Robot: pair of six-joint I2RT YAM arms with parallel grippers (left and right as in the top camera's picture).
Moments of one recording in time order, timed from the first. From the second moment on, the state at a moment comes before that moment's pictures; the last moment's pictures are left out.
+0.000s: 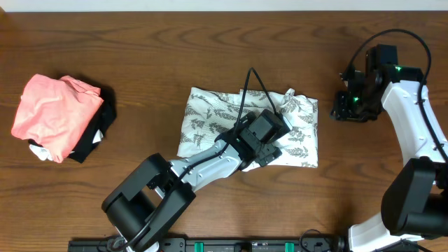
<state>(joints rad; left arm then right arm) -0.85 1.85 1.02 -0.13 -0.12 0.20 -0.10 1.74 1.36 -1.07 -0.22 -0.03</state>
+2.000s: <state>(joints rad) -0.77 1.86 1.02 -0.09 -0.28 0.25 -0.10 1.74 1.36 -1.08 -0.21 -0.03</state>
